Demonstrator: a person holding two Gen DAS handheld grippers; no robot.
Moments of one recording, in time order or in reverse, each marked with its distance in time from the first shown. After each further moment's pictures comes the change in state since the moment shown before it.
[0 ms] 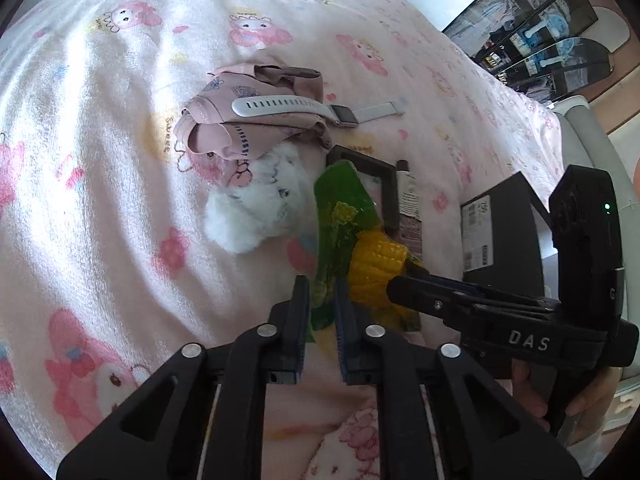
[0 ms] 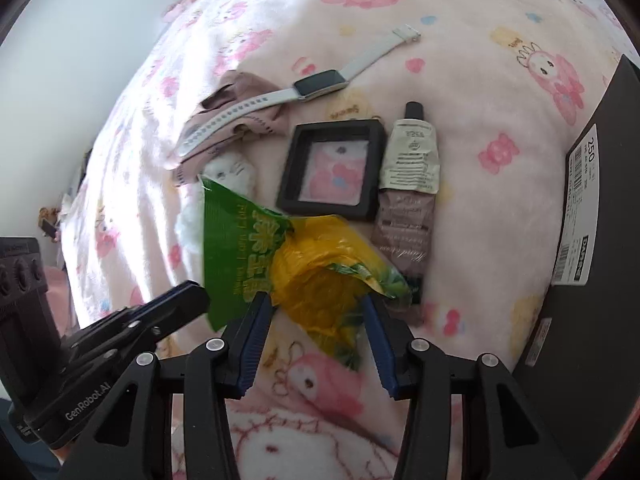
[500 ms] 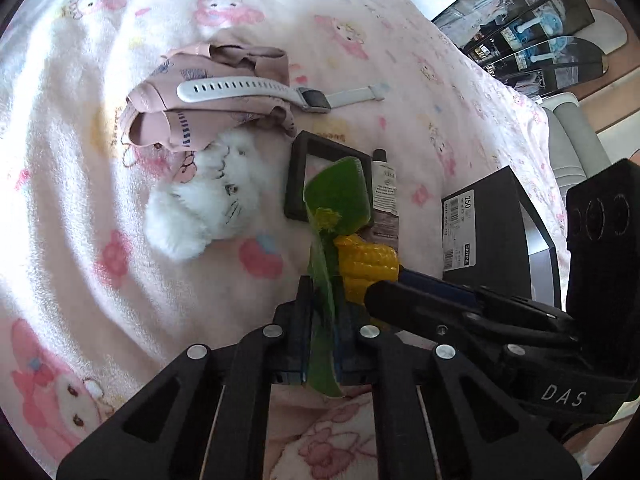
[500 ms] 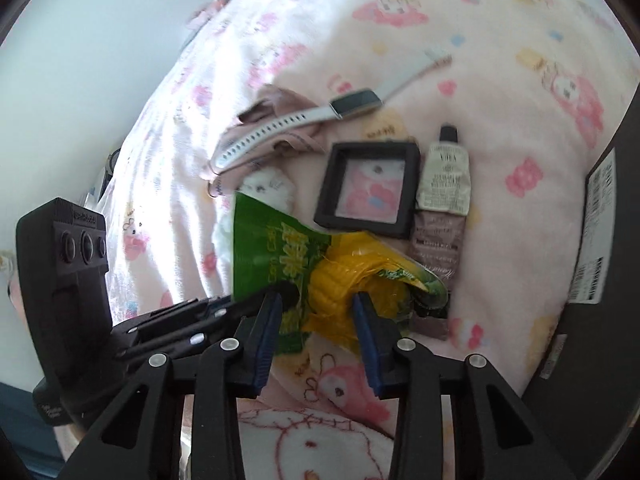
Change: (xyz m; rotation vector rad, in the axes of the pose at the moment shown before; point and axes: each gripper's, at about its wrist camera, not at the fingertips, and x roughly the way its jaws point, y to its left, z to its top) left arm 0.008 -0.020 0.002 0.008 0.039 -0.084; right arm -0.022 0.024 -0.002 -0.053 -0.068 0.090
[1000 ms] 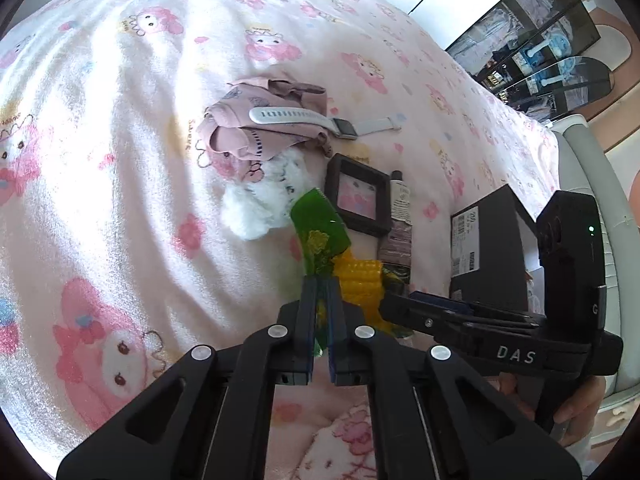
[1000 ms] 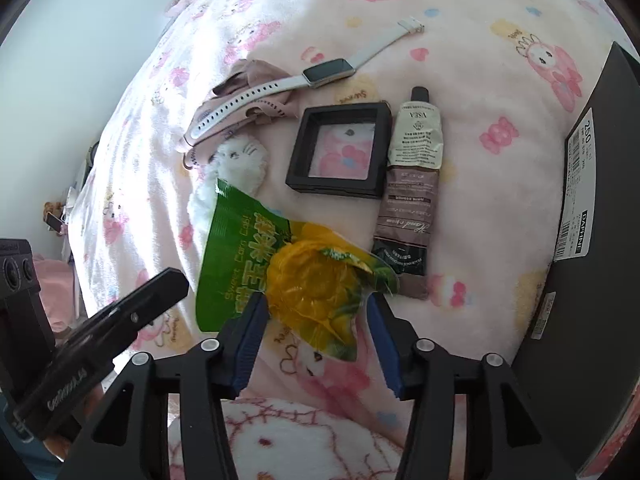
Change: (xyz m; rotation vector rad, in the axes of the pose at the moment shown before) left arm -0.035 0.017 -0.015 -0.054 -0.095 0.071; right arm 0.012 -0.006 -0.015 0.049 0.091 -0.060
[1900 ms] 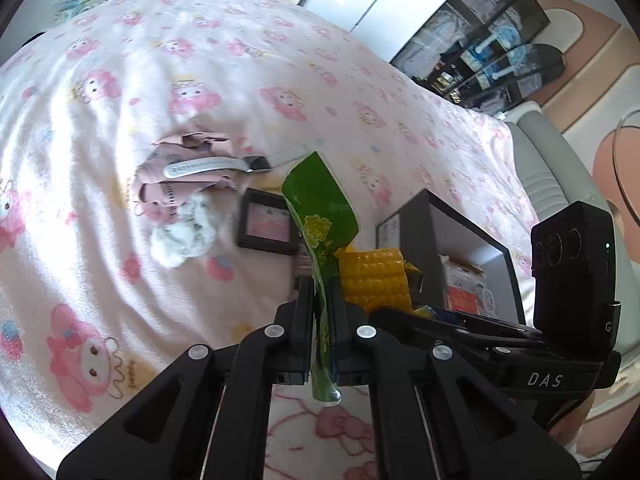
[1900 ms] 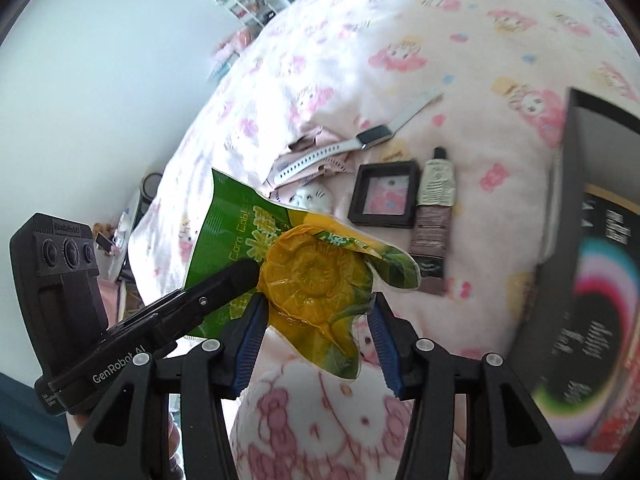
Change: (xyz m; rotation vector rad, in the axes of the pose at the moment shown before) left arm -0.051 -0.075 -0.005 0.150 -0.072 -0.138; right arm -0.096 0.007 -0.044 -0.013 -0.214 0.173
